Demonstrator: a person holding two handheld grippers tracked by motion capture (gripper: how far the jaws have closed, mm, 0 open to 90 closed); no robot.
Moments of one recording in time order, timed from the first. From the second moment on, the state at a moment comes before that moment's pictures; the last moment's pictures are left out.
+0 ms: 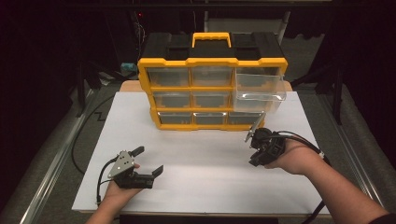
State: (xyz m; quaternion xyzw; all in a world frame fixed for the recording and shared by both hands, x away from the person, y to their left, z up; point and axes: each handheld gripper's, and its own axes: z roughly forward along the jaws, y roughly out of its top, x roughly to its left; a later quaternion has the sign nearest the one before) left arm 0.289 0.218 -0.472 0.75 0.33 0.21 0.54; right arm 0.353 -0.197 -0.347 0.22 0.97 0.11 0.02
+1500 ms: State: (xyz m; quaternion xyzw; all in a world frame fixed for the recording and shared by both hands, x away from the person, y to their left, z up) left arm 0.289 0.221 -0.472 0.74 0.33 0.20 0.54; right arm 0.356 -0.202 -0.254 0.23 0.97 0.10 0.04
